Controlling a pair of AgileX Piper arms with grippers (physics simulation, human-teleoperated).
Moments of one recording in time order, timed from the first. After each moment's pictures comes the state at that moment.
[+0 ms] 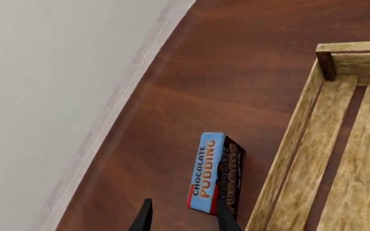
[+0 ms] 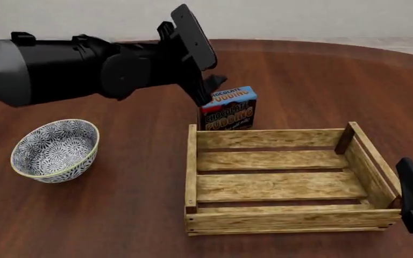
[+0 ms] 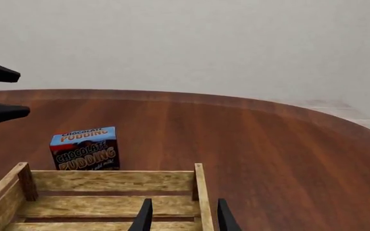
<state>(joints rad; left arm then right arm) -0.66 1.62 -1.21 0.03 0.70 -0.01 0.07 0.00 -0.05 -0.04</state>
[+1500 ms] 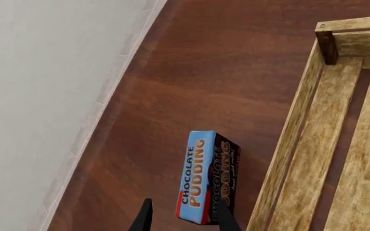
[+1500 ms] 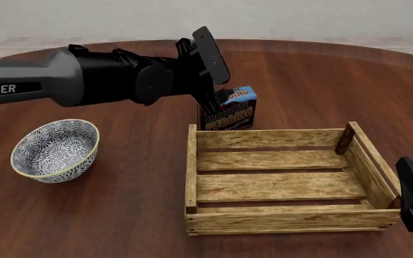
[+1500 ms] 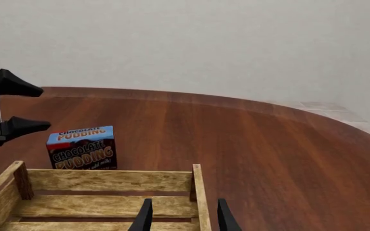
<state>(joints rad) -0.66 1.78 -1.29 0.02 0.74 -0.01 0.09 0.00 -0.07 -0.06</state>
